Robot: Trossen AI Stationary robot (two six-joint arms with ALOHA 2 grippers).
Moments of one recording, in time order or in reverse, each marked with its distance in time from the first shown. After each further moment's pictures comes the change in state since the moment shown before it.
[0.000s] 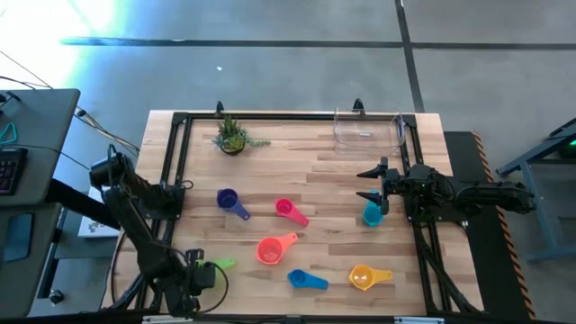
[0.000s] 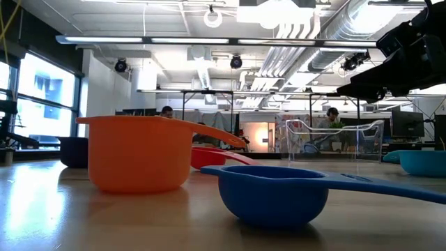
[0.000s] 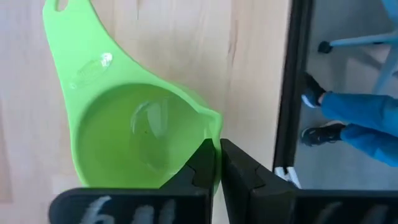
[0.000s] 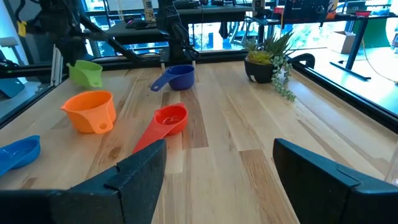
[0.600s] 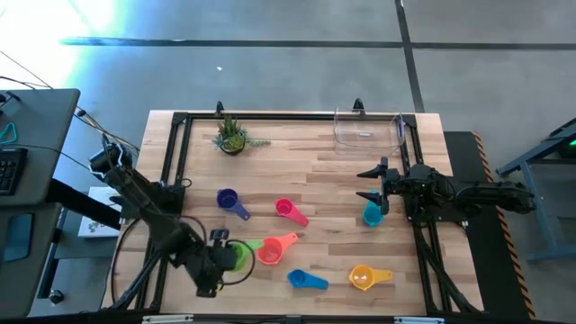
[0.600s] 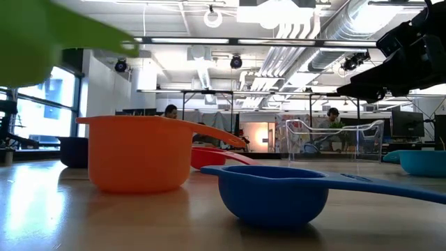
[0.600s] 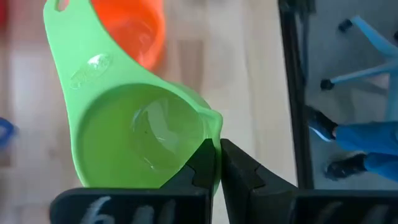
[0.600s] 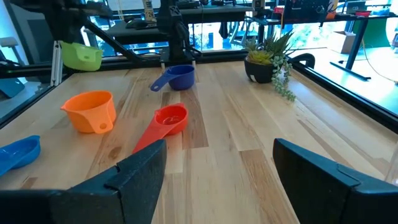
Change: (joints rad) left arm 0.255 -0.089 0.124 -0.076 -0.080 0.406; right arm 0.000 0.000 0.000 0.000 0.000 0.000
